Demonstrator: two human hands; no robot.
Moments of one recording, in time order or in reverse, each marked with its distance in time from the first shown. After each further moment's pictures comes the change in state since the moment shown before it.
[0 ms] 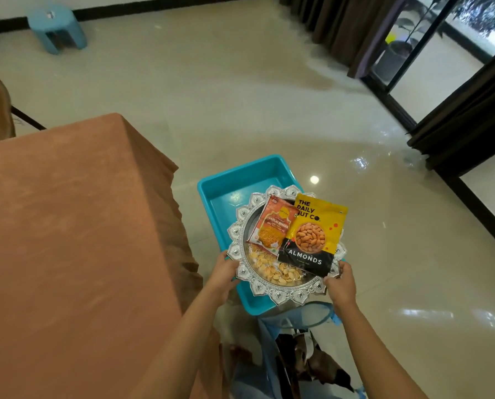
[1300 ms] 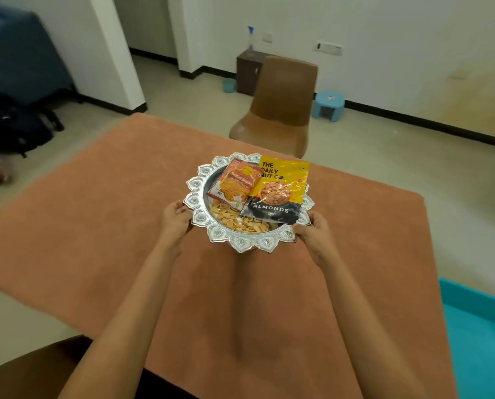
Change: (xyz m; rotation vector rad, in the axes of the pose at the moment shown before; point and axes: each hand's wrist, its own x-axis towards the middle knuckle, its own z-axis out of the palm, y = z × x) left_hand -0.381 -0.021 -0.636 -0.509 0.902 0.693; right_hand -0.548 -0.199 0.428 -0.021 -1.068 -0.573
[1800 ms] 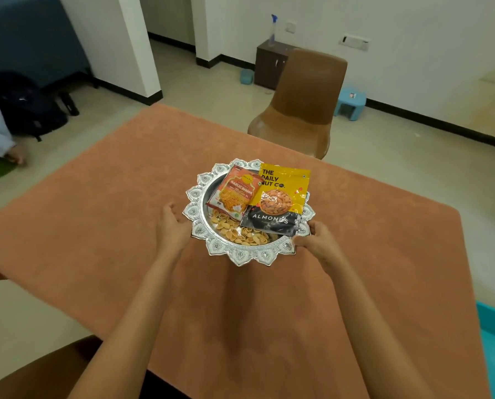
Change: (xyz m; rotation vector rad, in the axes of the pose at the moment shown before) left_hand 0.049 -0.021 -0.068 0.394 0.178 0.101; right_hand 0.028 0.008 0.066 -0.241 -0.119 0.102
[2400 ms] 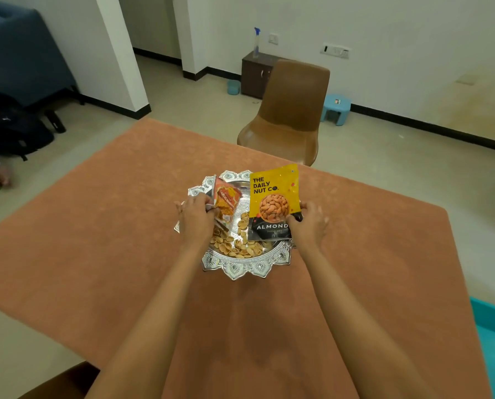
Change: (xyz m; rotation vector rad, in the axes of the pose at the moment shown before) left_hand 0.013 0.048 0.054 0.316 0.021 0.440; right_hand 0.034 -0.028 0.022 -0.399 0.541 -0.226
